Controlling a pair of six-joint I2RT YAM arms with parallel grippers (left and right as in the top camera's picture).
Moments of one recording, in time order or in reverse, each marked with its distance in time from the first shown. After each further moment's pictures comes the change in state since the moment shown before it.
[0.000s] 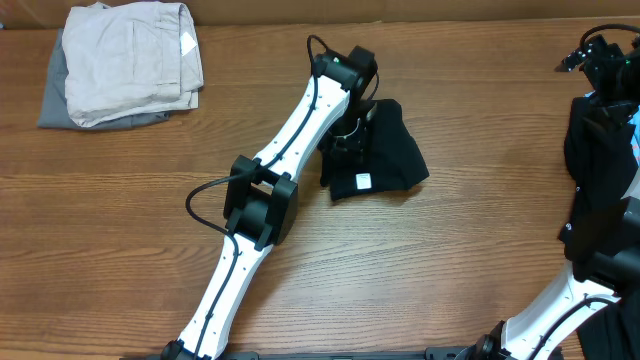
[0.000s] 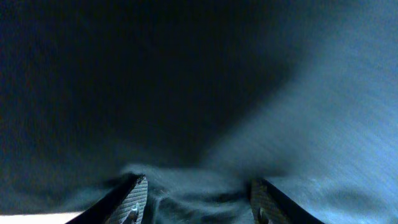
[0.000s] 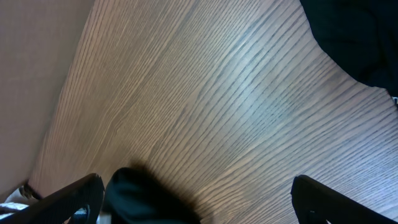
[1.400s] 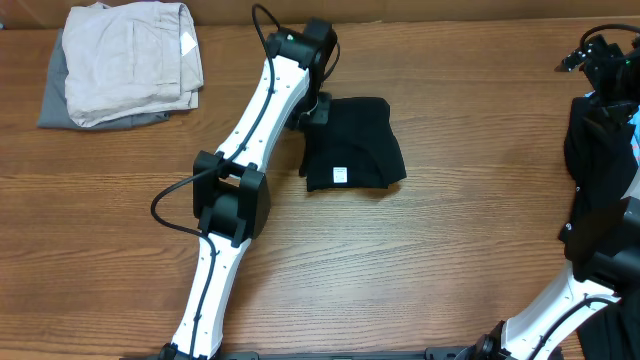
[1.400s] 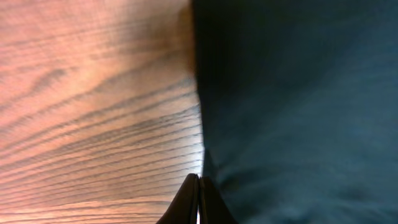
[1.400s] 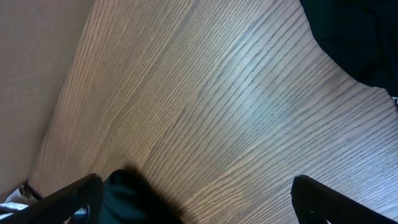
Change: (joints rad) left arm 0.123 -0.121 -0.071 0.048 -0.244 -0.124; right arm 0.000 0.000 0.000 0.000 0.000 0.000
